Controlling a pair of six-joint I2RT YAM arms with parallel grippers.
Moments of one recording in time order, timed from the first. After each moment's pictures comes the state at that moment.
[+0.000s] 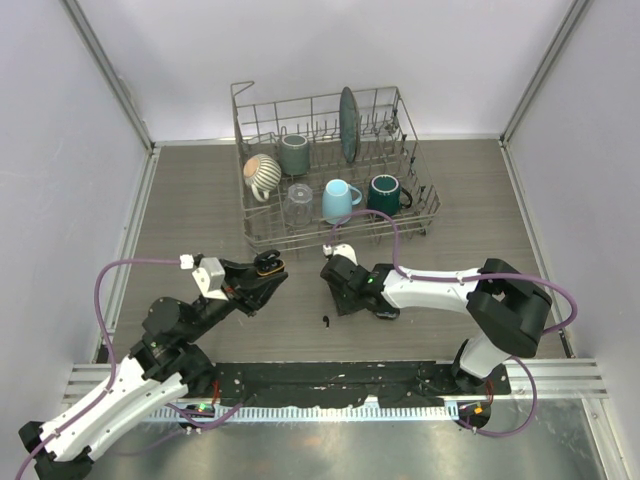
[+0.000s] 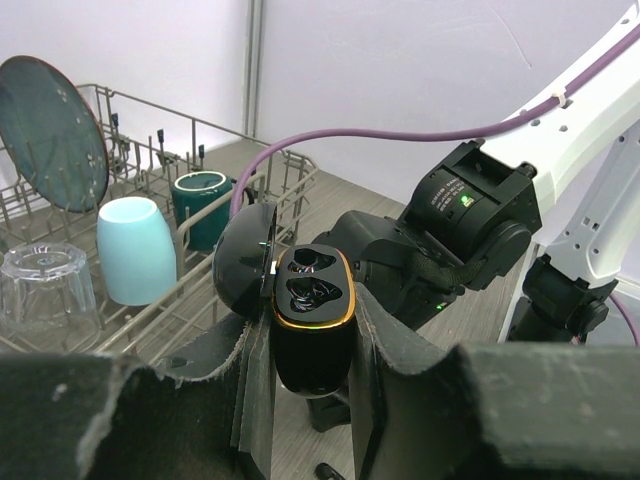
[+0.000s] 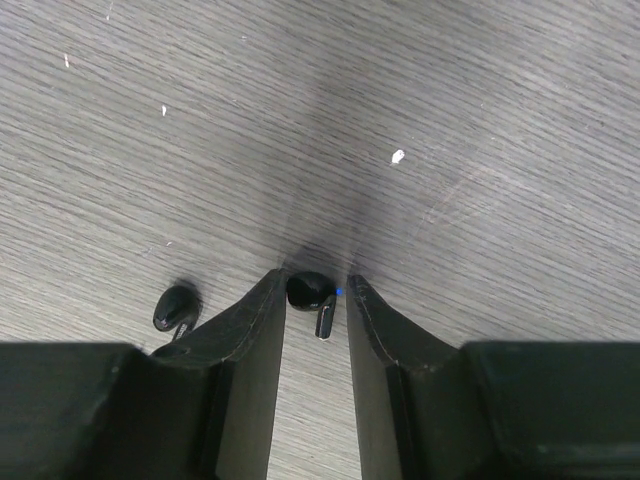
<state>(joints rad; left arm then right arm) -0.82 0.30 0.36 0.22 0.12 -0.19 1.02 1.59 0.85 -0.36 0.22 0.58</state>
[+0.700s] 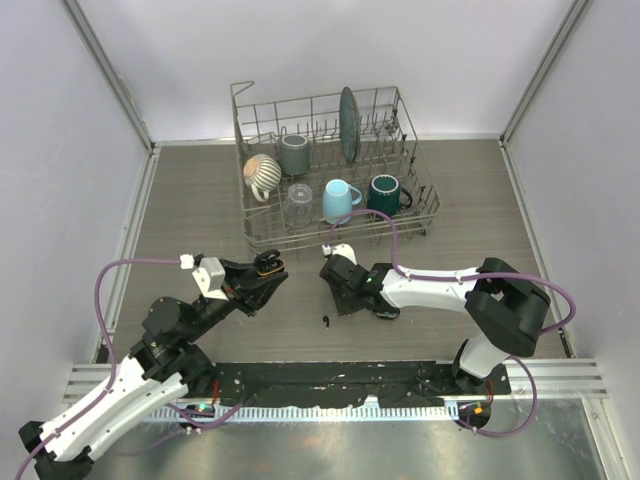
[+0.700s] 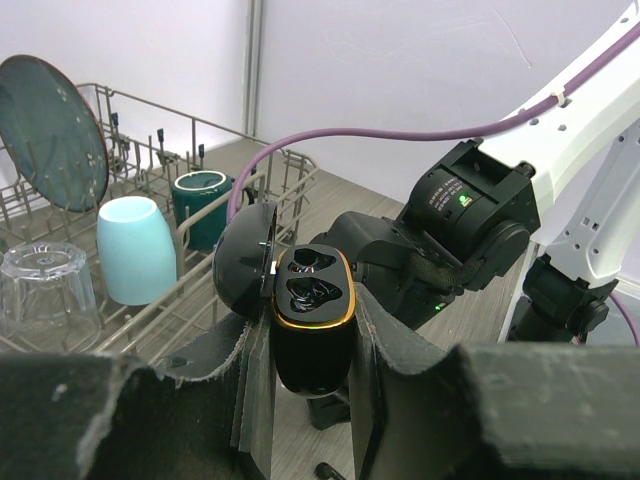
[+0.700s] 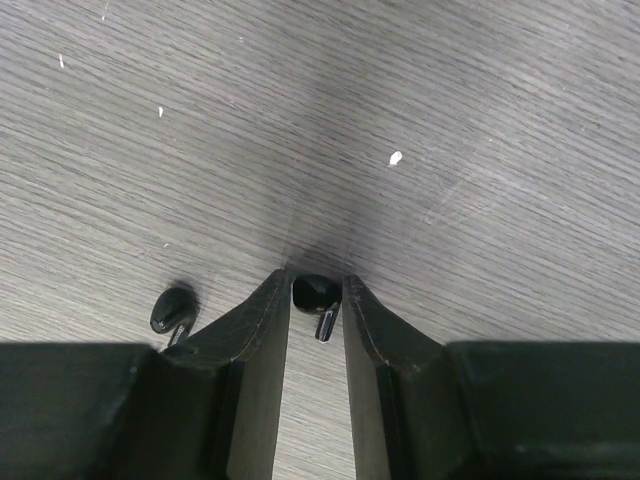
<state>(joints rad) -0.82 0.30 0.36 0.22 0.12 -0.19 1.02 1.60 0.87 -0.37 0.23 0.57</state>
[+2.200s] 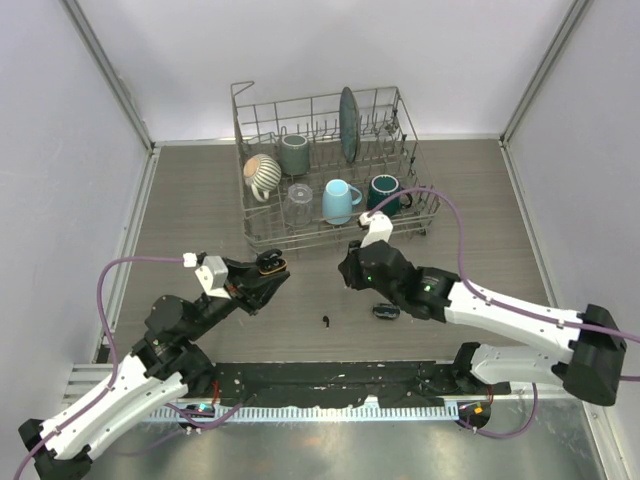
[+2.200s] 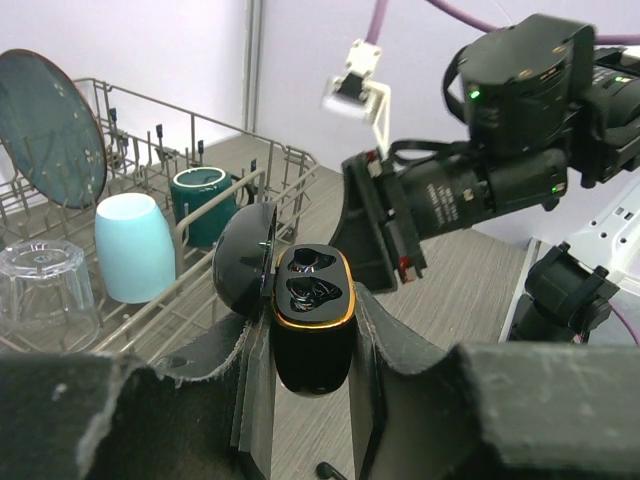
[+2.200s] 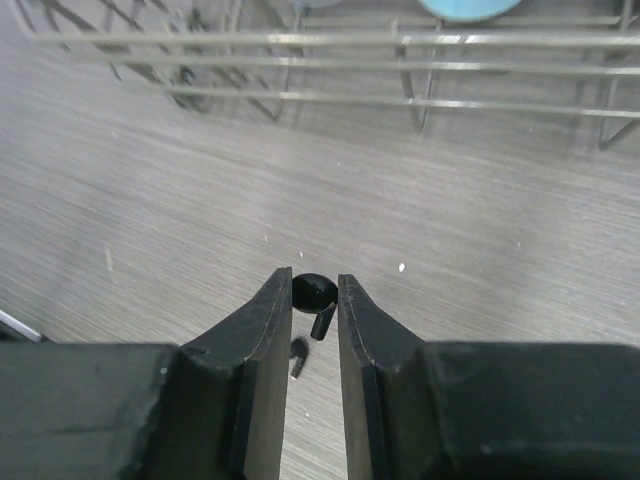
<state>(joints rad) -0.82 0.32 0.36 0.23 0.12 -0.19 1.02 1.16 0.82 -0.27 0.39 0.61</state>
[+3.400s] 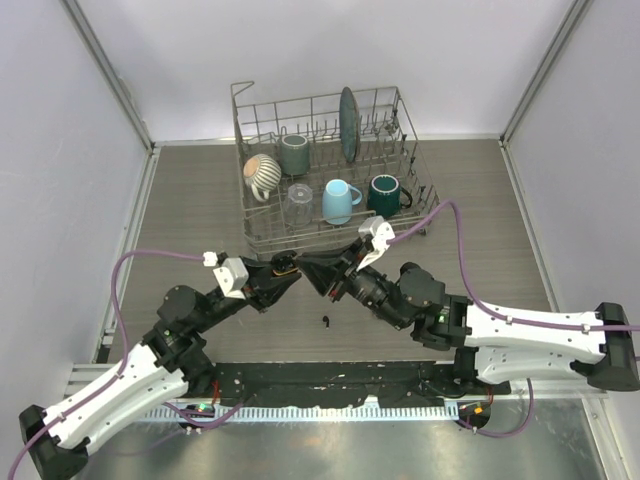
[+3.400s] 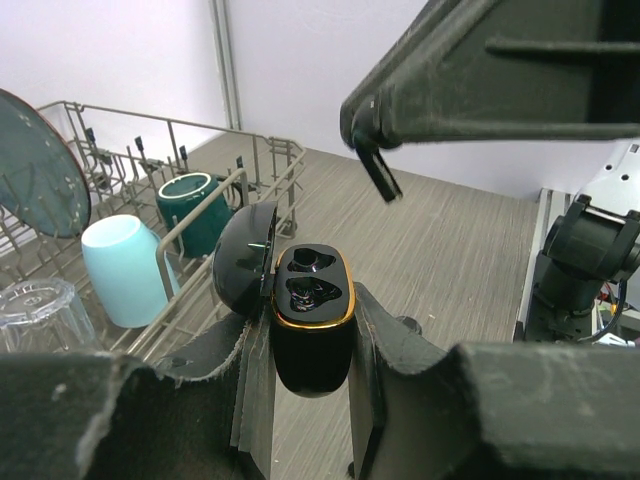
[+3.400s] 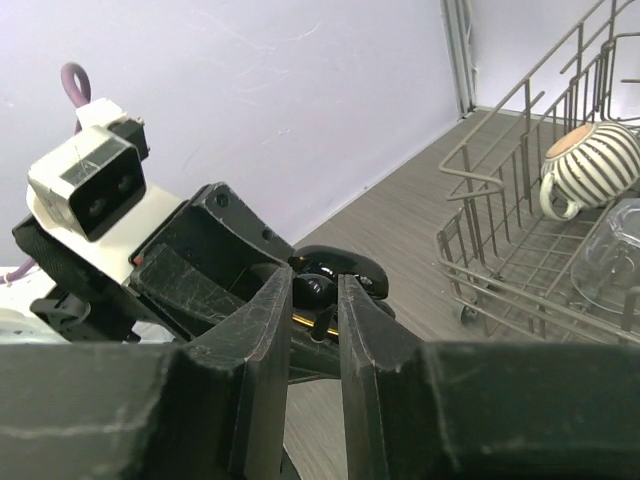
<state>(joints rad) -0.82 0.46 0.36 0.32 0.23 -0.05 1.32 1.01 0.80 0.41 0.41 0.30</state>
